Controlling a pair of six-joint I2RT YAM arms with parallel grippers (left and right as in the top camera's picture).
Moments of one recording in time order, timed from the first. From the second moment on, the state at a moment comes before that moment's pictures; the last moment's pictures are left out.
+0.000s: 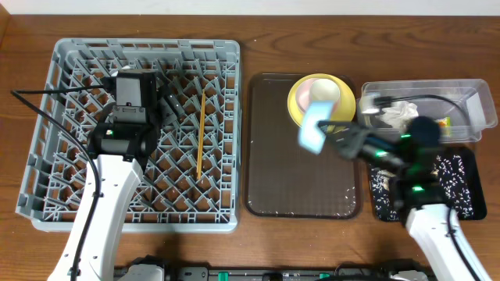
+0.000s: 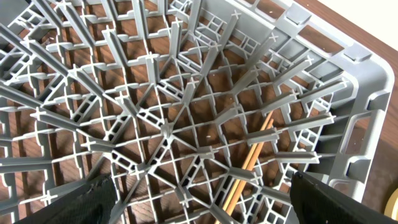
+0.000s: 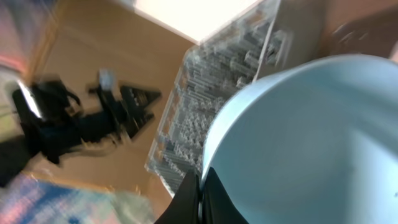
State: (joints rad) left arm -0.08 1.31 1.12 -0.71 -0.21 -0.59; right arm 0.13 1.11 0.58 0.22 -0.89 0.84
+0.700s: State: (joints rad) left arm -0.08 1.31 1.12 -0.71 -0.21 -0.59; right arm 0.74 1.19 0.62 -0.16 0.07 0.46
